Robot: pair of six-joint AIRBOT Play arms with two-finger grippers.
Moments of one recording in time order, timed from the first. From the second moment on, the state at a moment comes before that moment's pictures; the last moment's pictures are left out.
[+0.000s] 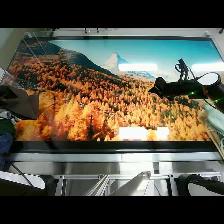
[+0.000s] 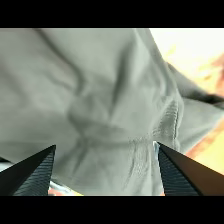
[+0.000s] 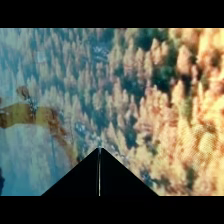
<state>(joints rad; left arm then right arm) 0.67 -1.82 1.73 -1.90 1.41 1.90 0.01 -1.35 1.04 -0.69 0.92 1.42</state>
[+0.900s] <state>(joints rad) 0.77 -1.93 1.91 -1.91 1.44 1.87 0.01 -1.35 1.04 -0.69 0.92 1.42</state>
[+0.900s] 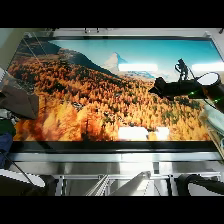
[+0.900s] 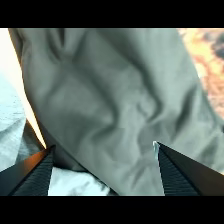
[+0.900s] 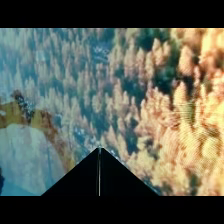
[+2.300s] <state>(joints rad) -0.06 -1.87 1.97 -2.37 1.60 1.99 0.01 -1.35 1.04 -0.68 0.92 1.42</state>
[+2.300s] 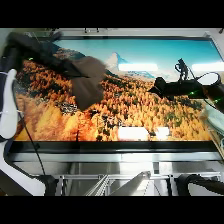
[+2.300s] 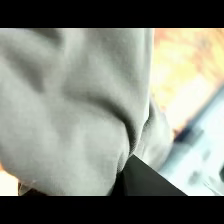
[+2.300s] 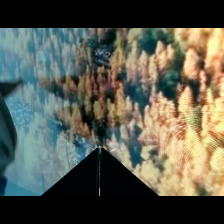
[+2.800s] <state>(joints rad) -0.47 -1.82 1.96 -1.89 1.54 1.91 -0.10 -1.34 1.04 -0.67 1.09 1.39</state>
